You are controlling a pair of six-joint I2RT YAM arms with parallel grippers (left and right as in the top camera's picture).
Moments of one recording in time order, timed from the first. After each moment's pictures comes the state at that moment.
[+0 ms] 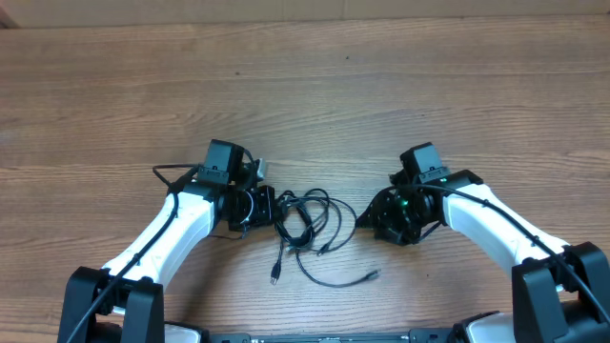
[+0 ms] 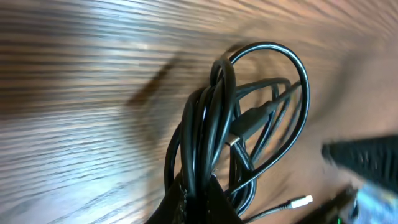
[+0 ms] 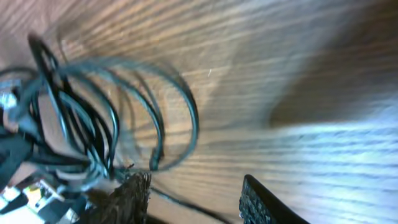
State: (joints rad) left arm -0.25 1.52 0.80 -0.58 0.51 -0.46; right arm 0.30 1.57 0.79 -0.67 -0.58 0.68
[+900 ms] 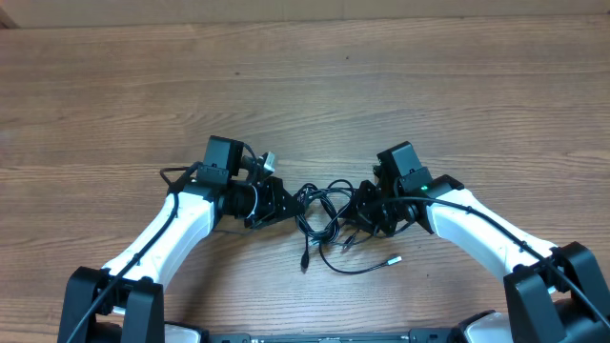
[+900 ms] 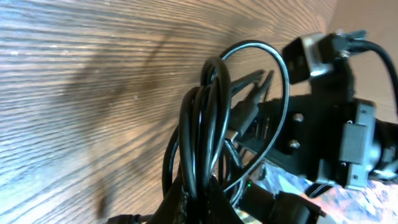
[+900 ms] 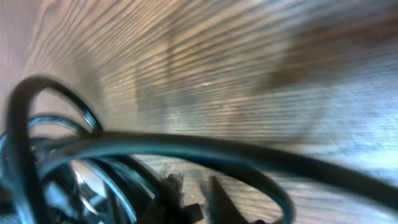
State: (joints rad) left arm -0.25 1.52 0.80 -0.47 0.85 -0.57; right arm 0.43 1.57 0.79 -0.45 -0.56 0.98
